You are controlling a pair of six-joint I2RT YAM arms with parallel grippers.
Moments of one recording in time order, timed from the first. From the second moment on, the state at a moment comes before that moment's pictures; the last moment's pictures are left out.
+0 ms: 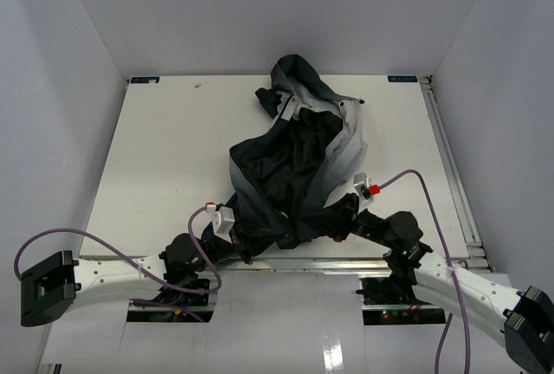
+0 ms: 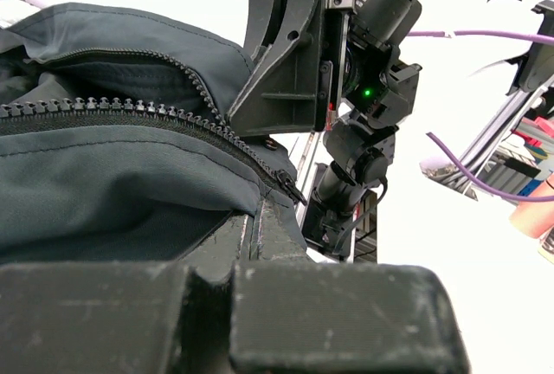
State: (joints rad) left arm -1.22 0.76 0.05 1.01 0.01 -0.35; right arm 0.81 0.64 0.09 0.80 -0.46 0.54
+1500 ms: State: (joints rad) left arm -1.22 0.78 0.05 0.93 0.08 -0.43; right arm 0.80 0.69 0.12 0.73 -0.49 0.52
